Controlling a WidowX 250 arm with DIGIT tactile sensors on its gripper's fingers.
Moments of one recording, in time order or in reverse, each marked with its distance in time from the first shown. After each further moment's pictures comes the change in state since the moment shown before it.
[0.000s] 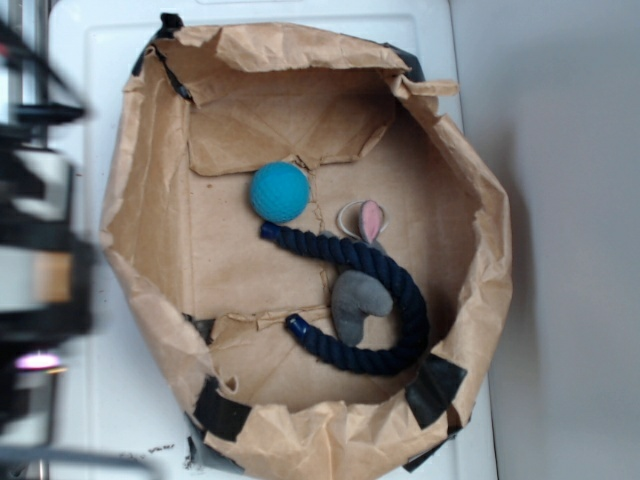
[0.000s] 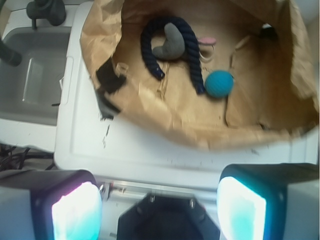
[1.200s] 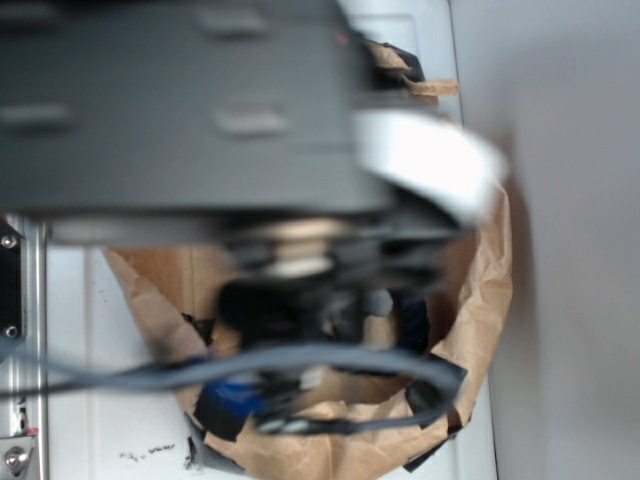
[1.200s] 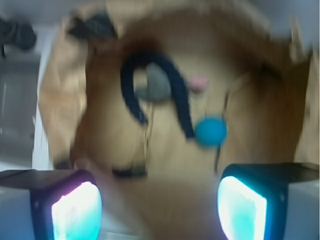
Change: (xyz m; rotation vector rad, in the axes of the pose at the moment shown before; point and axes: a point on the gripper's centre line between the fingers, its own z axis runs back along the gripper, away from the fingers) arm 0.088 0.026 -0.015 0.010 -0.008 0.000
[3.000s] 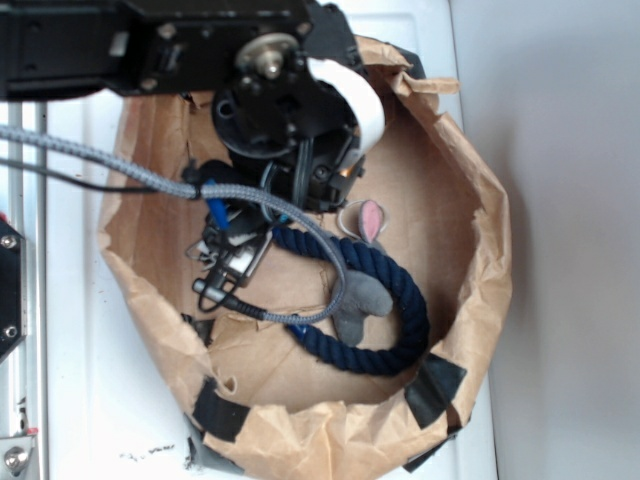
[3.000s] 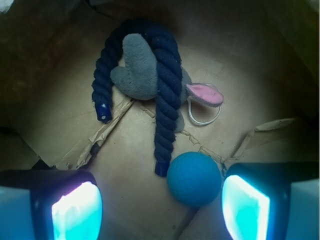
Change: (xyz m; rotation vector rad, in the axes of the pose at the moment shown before) arm -0.020 0.040 -0.078 -0.085 -0.078 -0.434
